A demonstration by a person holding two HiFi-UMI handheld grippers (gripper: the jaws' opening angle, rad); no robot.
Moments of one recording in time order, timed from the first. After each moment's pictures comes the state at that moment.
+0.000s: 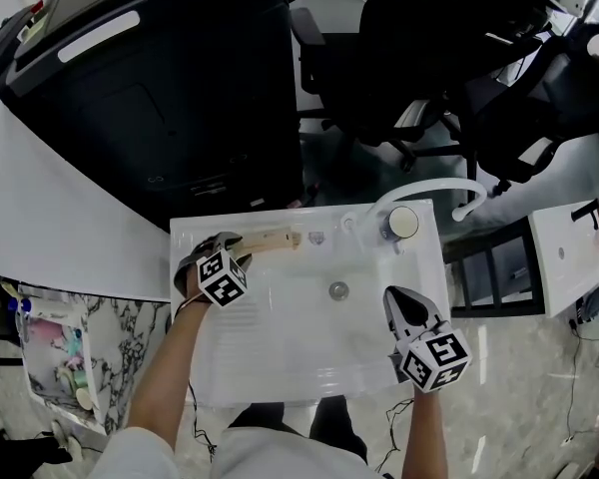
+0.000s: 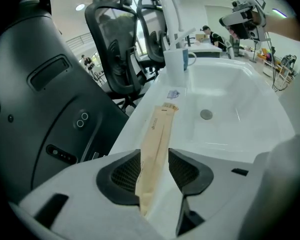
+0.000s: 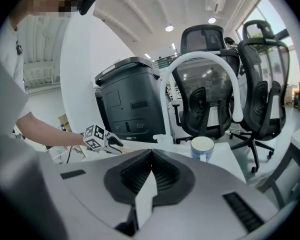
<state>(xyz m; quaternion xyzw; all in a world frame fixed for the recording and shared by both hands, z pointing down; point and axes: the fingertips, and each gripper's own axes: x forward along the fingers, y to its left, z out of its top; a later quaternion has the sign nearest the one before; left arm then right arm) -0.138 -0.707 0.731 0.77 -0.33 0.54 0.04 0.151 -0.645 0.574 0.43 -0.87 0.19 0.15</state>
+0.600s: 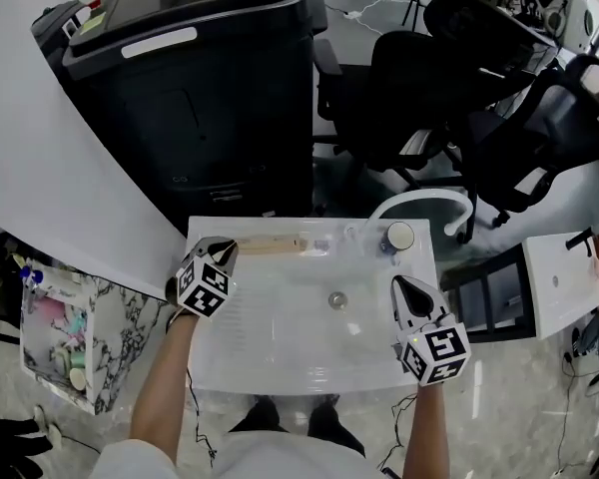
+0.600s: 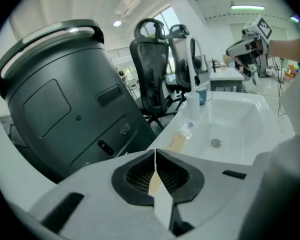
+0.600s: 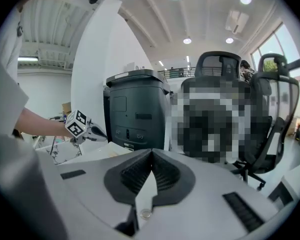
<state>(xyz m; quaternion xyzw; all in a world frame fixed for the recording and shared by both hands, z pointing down) -0.165 -0.672 0.611 0.77 -0.48 0.42 0.04 0.154 -0.650 0.507 0.42 -0.89 0.08 0.16</state>
